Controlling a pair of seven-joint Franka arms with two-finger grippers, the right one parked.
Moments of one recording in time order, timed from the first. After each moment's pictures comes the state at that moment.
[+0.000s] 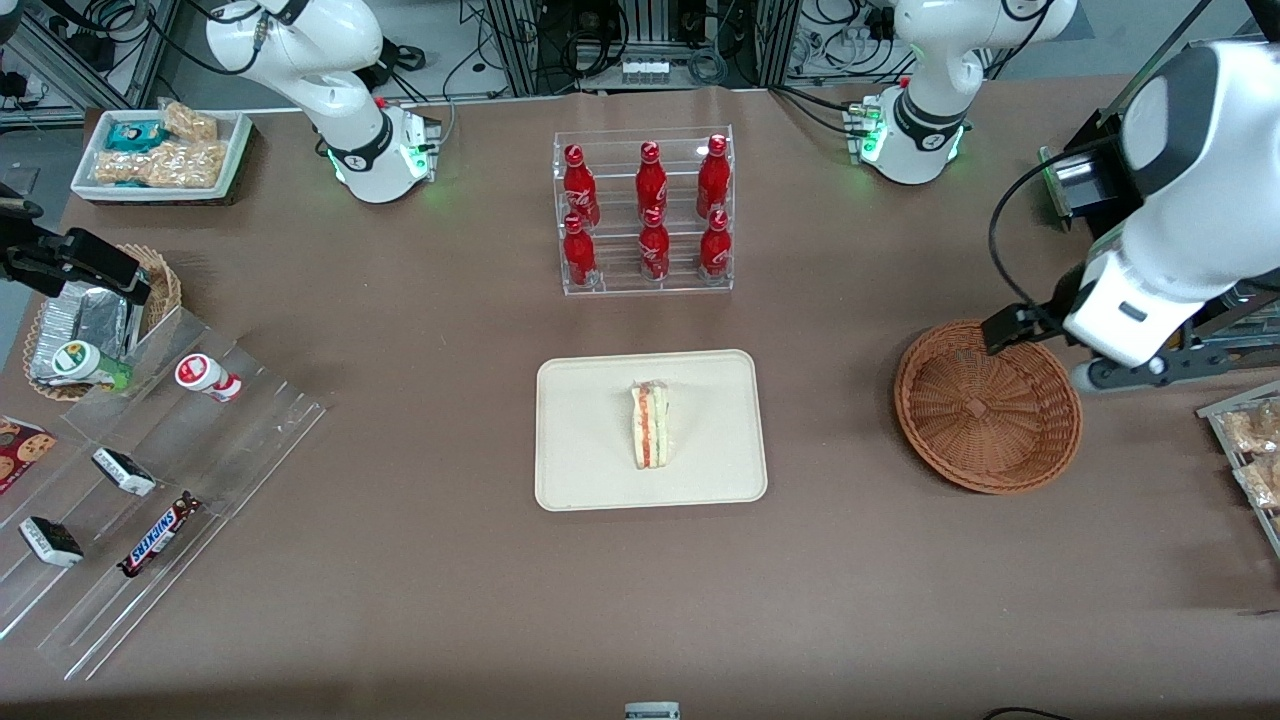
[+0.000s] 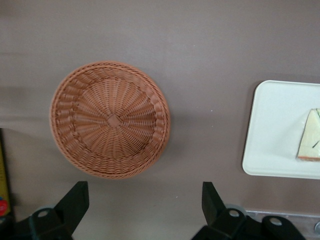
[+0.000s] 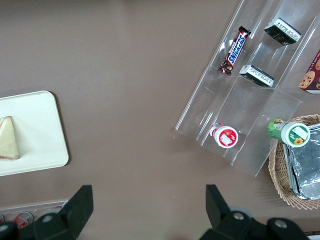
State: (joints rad) arm 0.02 0.06 -0.15 -1.66 0.00 1.67 -0.23
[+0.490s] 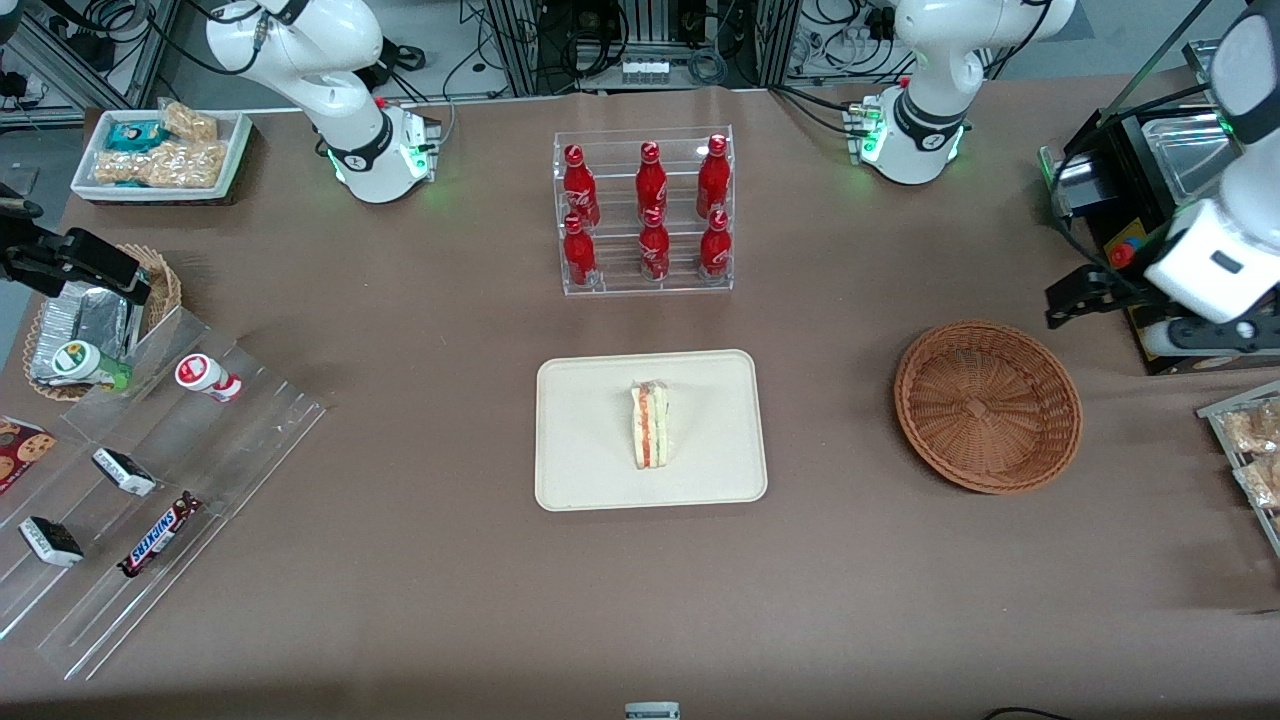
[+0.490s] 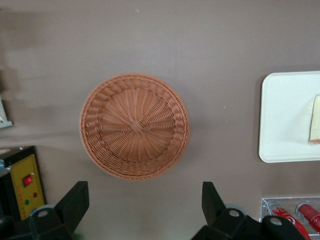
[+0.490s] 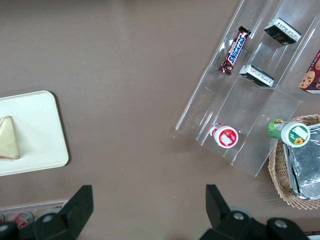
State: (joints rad) arm 0.06 0.02 -0.10 -1.61 0.00 1.63 -0.03
